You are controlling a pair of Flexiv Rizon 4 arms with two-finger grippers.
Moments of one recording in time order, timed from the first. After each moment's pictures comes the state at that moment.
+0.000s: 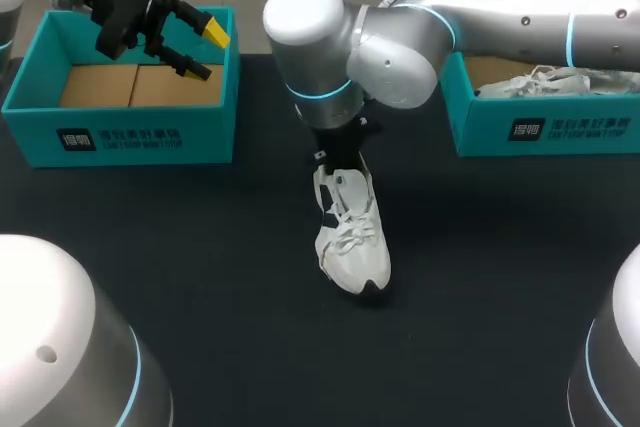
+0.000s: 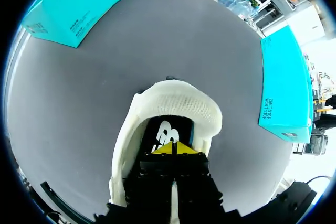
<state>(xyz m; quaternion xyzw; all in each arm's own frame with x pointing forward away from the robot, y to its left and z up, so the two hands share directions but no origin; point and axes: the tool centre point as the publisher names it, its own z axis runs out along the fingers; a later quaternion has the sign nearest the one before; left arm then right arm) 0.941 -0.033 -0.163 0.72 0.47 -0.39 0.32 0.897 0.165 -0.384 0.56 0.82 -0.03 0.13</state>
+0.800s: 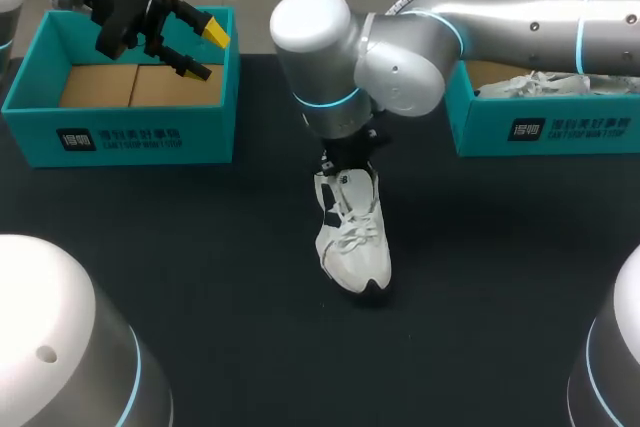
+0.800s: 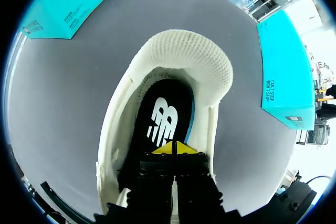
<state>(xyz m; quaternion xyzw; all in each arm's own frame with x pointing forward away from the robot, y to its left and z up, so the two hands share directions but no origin) 0.941 -0.033 -0.163 0.72 0.47 -0.39 0.32 0.875 0.152 -0.398 0.59 0.80 -0.05 0.11</state>
